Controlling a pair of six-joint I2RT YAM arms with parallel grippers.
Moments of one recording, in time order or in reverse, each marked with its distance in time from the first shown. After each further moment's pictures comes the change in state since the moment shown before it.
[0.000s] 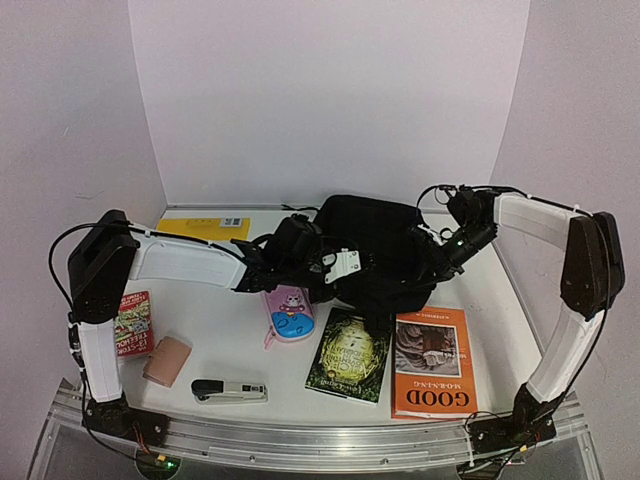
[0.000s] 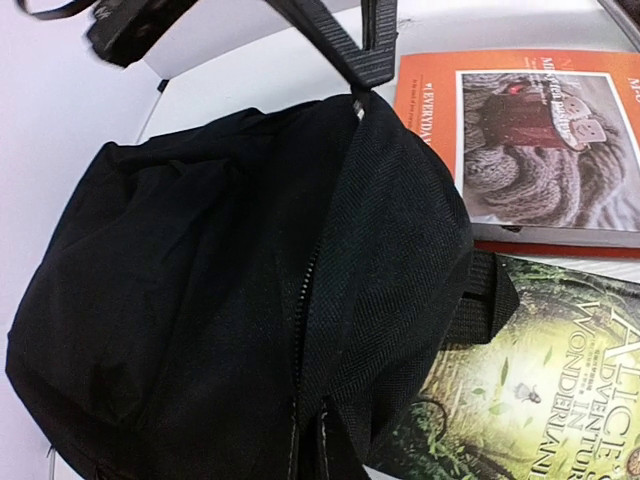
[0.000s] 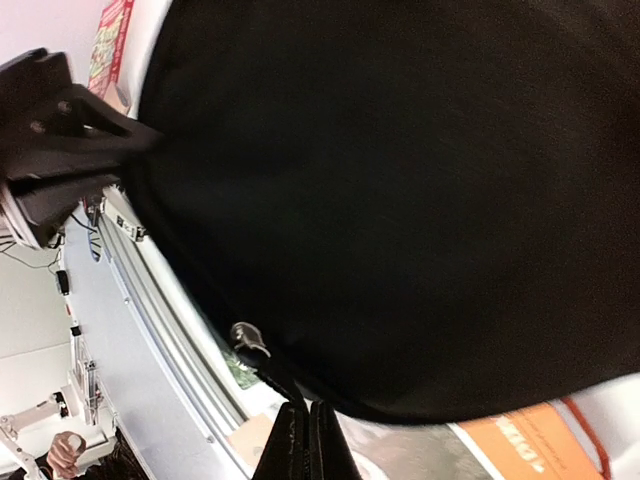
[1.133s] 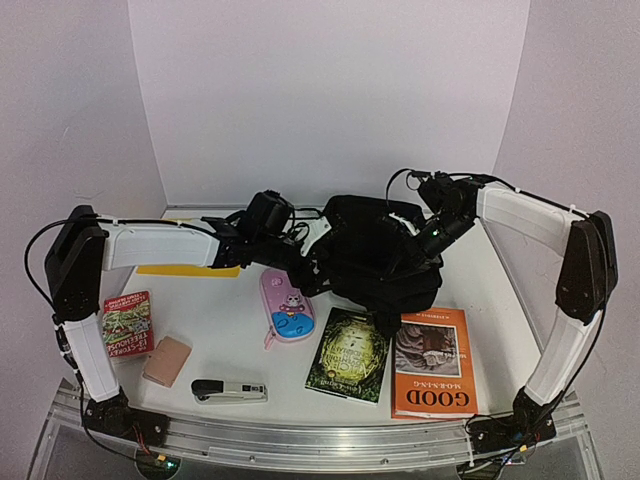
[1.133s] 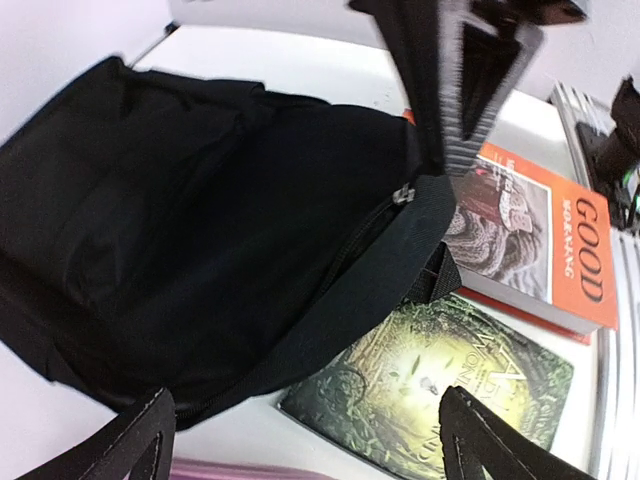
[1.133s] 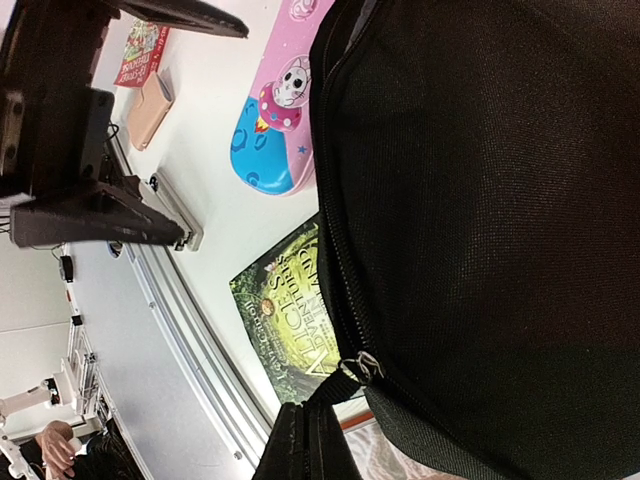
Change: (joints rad) left arm 0.110 -0.115 -0.007 -0.155 0.226 -0.384; right arm 0.187 0.004 0.131 0.013 0.006 0.118
